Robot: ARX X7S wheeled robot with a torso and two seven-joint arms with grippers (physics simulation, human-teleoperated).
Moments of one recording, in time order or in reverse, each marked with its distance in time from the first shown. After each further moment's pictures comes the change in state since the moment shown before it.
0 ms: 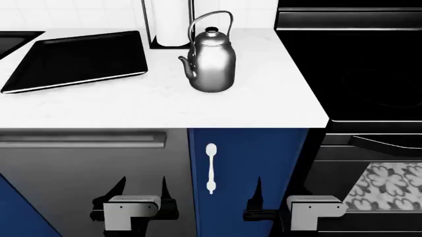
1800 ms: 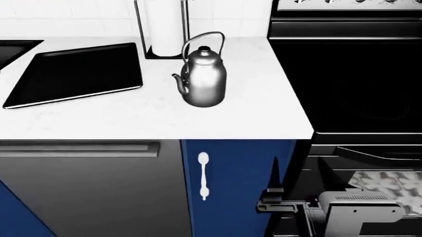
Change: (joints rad) left arm -2.300 -0.012 0.223 -0.938 -0.221 -0.875 -0.246; right arm -0.111 0.167 -0.076 -0.560 0.148 0.241 0.159
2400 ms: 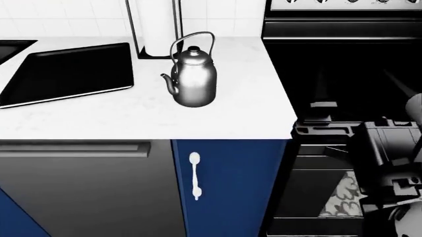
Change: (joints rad) left arm -0.053 0.012 0.009 -0.021 -0.001 -0.070 0.014; right arm 0.616 0.396 0.121 -0.374 0.779 0.641 0.515
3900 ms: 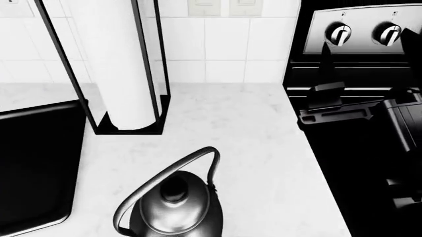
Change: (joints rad) left arm -0.001 -0.001 -0.145 -0.106 0.212 0.036 0.068; right arm 0.381 0.189 -0.068 -0.030 0.455 0.210 0.313
